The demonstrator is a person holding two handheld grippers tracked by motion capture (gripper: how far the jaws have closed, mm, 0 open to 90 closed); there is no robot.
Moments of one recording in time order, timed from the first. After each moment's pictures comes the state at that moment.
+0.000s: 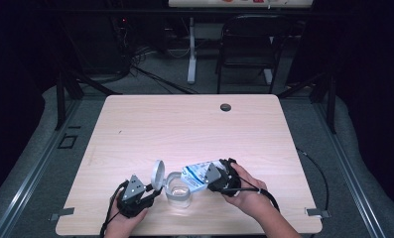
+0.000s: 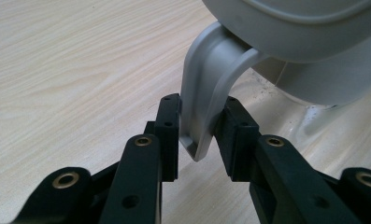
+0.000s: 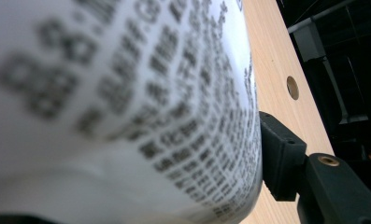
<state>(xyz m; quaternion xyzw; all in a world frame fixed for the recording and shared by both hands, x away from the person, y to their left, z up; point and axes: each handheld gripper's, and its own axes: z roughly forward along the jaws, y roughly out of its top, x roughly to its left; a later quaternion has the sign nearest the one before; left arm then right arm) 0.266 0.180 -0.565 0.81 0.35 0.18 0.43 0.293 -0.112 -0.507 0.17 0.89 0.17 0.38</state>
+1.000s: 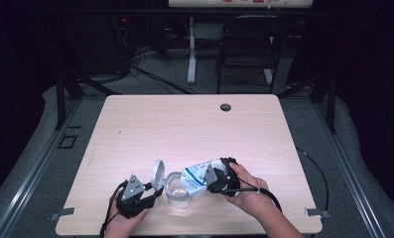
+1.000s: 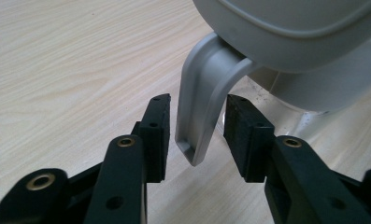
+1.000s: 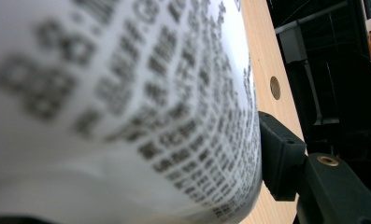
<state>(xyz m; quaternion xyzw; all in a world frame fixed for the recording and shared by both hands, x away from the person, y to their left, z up) 0.266 0.181 -0.563 0.81 0.35 0.18 0.44 0.292 -0.110 -0.505 0.14 0.89 0.13 0.41</state>
